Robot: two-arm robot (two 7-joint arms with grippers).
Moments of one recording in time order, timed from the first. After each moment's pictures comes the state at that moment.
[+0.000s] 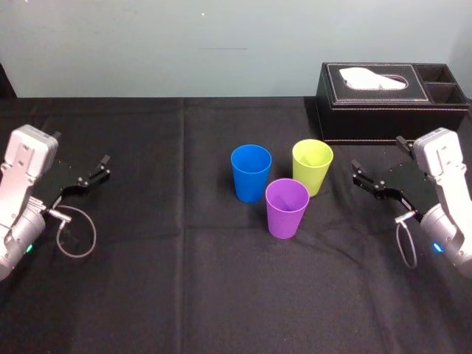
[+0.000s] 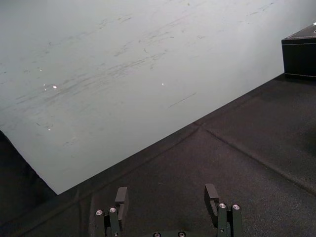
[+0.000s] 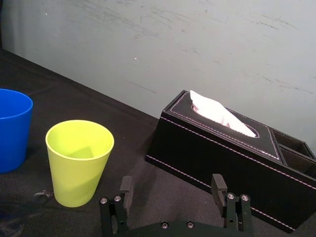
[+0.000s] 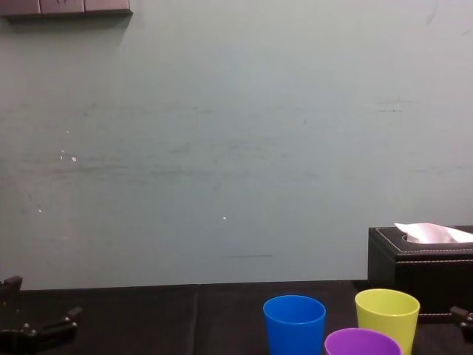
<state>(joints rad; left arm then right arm) -0.20 0.60 0.45 -1.41 -0.25 -0.12 0.03 0.20 0.60 -0.45 -1.41 0.25 -0.12 -0.03</state>
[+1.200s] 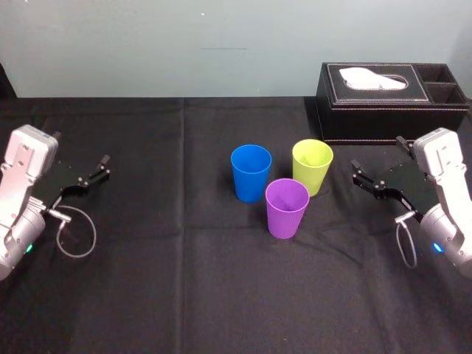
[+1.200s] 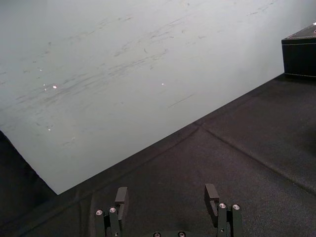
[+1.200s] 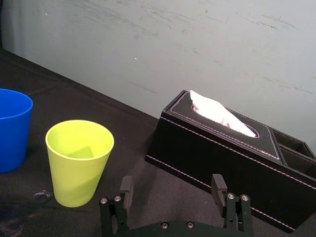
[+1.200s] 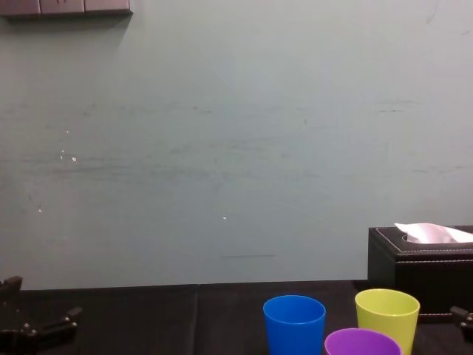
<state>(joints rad) -0.20 0.60 0.45 -1.41 -0.25 -0.12 0.03 0.20 0.60 -0.45 -1.41 0.25 -0.12 -0.03</state>
